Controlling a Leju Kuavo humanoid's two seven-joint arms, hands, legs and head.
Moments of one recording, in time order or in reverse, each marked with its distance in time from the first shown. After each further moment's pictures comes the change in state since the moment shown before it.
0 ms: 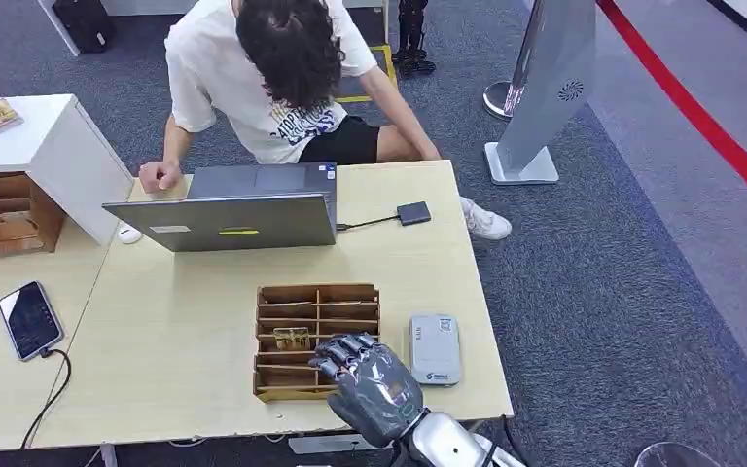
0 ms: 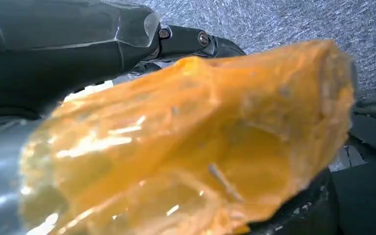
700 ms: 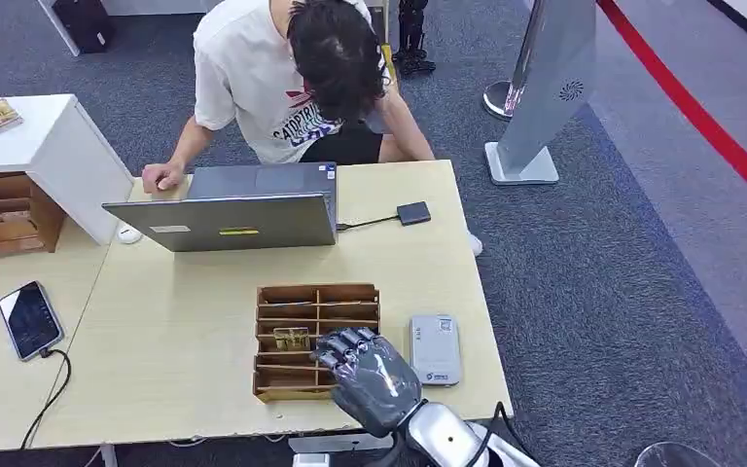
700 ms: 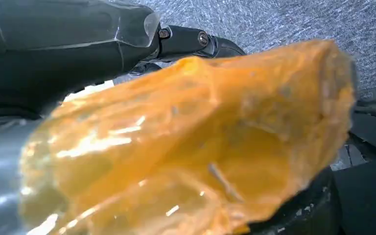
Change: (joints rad) left arm 0.000 0.000 0.018 0.000 -0.008 -0.007 0.000; right arm -0.049 -0.005 0.025 0.031 -0.003 0.043 0.042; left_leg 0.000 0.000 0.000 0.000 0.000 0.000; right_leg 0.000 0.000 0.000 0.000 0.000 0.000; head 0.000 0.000
